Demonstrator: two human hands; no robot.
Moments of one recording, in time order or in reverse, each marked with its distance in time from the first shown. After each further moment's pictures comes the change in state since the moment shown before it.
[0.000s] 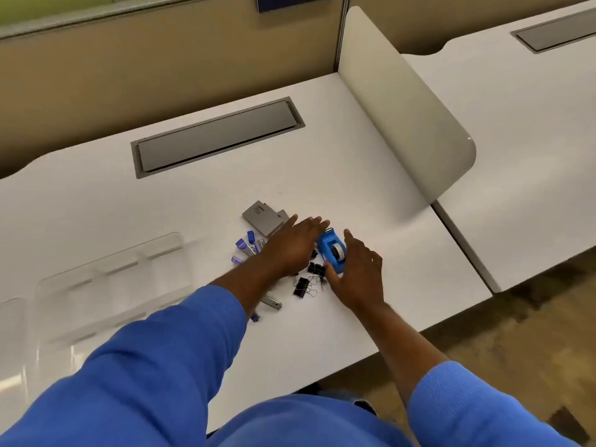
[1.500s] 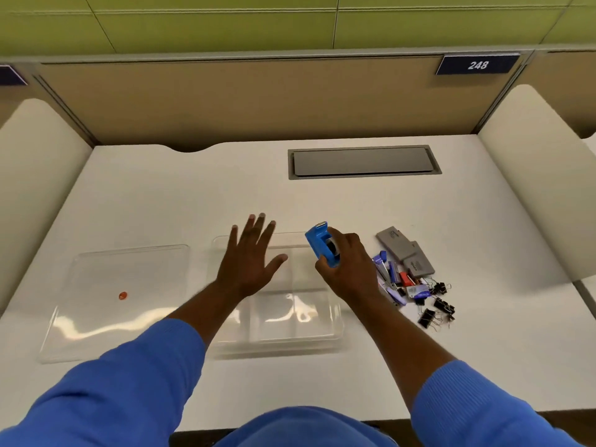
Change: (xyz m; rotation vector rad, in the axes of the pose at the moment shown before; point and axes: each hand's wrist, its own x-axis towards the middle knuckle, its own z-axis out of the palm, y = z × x) left_hand -0.322 -0.203 -0.045 0.124 0.360 -0.630; right_hand -0.007 -0.296 0.075 0.185 -0.160 -0.338
